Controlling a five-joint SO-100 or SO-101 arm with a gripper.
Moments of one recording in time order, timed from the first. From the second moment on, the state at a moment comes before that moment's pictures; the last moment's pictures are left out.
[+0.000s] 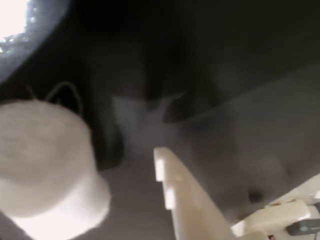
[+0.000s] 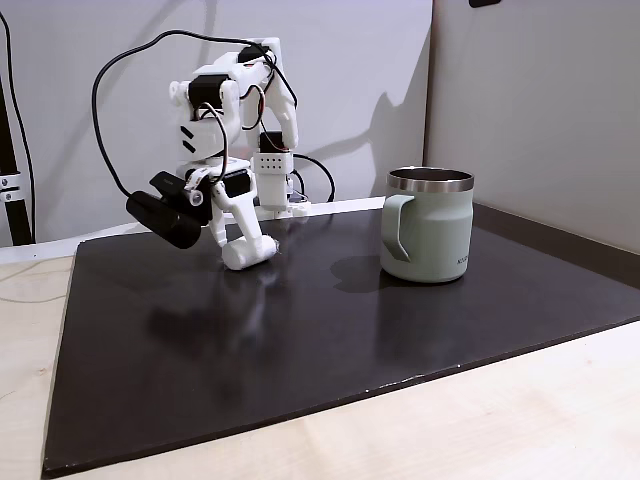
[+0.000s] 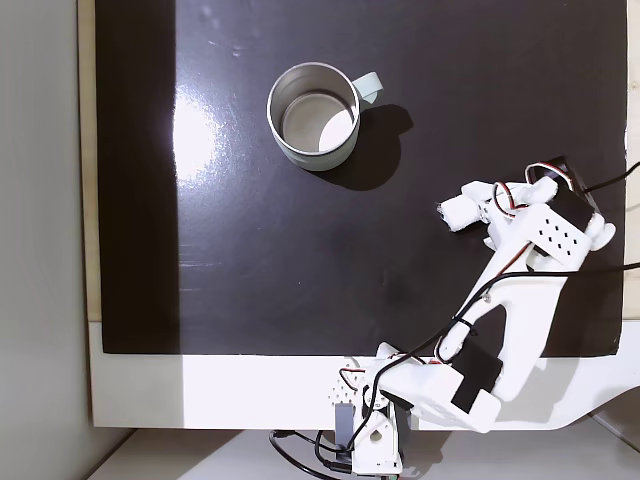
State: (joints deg) arm 34.7 69.8 87.3 79.0 -58.8
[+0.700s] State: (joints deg) arm 33.2 68.5 86.1 79.6 -55.5
